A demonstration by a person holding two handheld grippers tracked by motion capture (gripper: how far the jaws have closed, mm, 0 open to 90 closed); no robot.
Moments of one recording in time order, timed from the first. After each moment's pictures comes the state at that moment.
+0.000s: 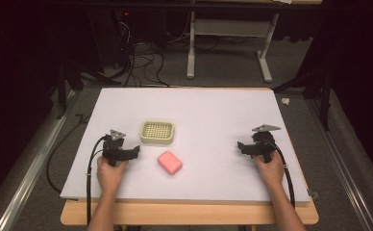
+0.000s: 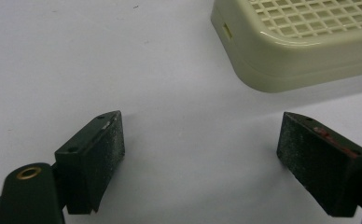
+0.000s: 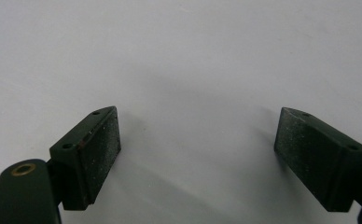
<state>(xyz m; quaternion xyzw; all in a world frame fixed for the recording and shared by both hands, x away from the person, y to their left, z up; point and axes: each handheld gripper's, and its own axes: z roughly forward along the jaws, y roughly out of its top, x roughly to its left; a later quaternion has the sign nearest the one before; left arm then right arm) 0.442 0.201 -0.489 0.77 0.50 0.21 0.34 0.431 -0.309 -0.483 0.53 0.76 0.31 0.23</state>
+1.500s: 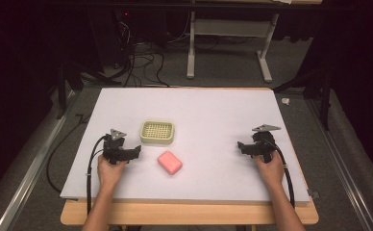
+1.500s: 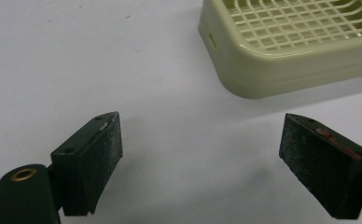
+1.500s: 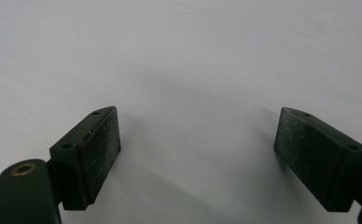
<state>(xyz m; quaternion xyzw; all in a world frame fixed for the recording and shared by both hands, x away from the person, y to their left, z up) 0.436 0.196 -0.478 0.77 0.50 0.21 0.35 0.432 -0.309 -0.483 0.53 0.76 0.31 0.23</state>
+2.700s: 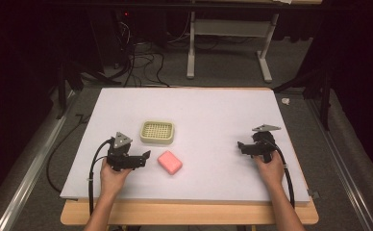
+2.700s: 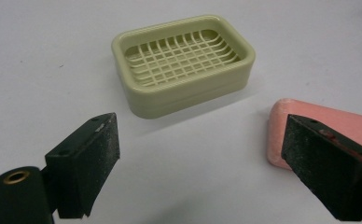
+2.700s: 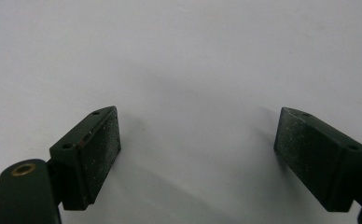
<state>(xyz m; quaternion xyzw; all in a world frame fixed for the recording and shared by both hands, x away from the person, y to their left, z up) 0.393 0.170 -0.441 0.79 0.43 0.19 0.40 0.432 -0.309 -0.483 0.53 0.76 0.31 0.23</state>
